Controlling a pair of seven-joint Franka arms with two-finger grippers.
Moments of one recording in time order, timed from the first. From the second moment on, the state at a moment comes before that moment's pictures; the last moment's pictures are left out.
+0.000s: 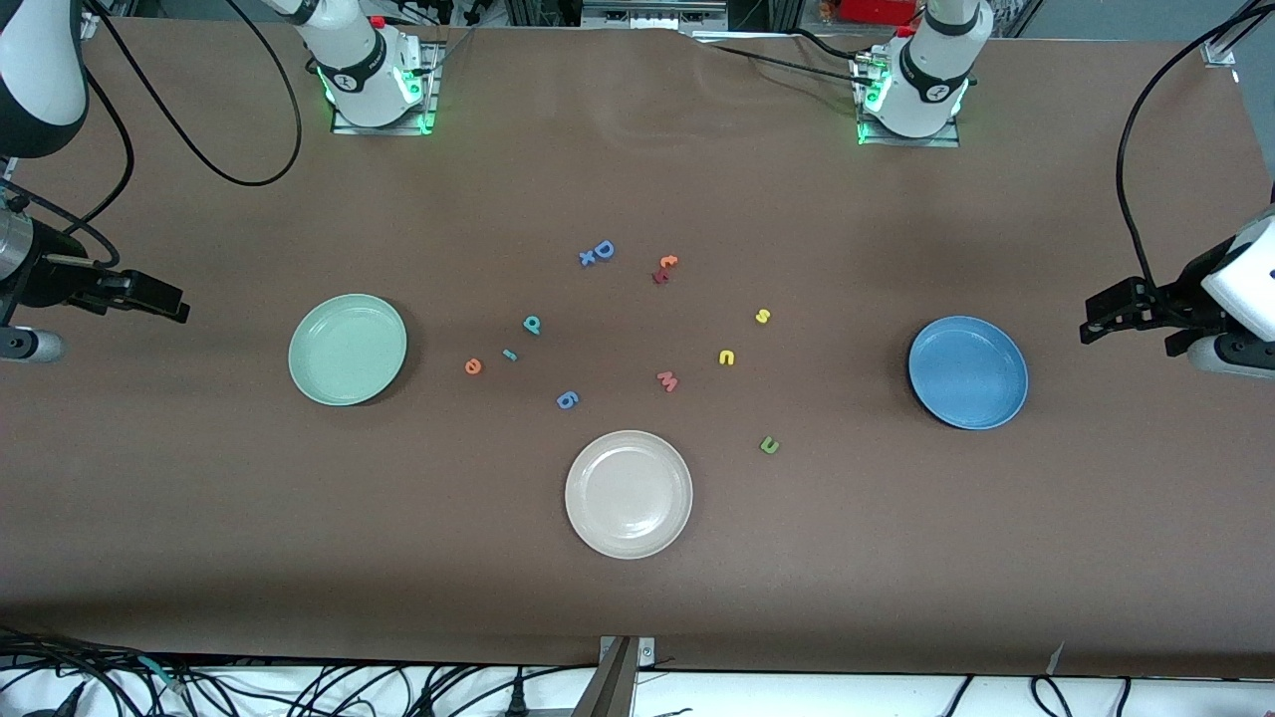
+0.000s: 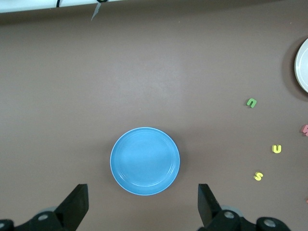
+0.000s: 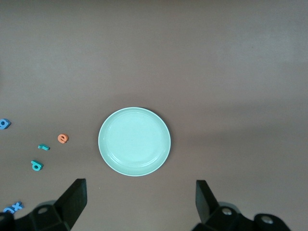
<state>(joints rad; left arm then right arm) 0.13 0.20 -0.11 -1.47 -0.02 1.71 0.14 0.19 0.20 -0.25 -1.50 0.05 1.65 0.04</state>
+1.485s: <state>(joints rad) 0.13 0.19 -0.11 -1.47 -0.02 1.70 0.14 0.19 0.20 -0.25 -1.50 0.05 1.65 0.04</state>
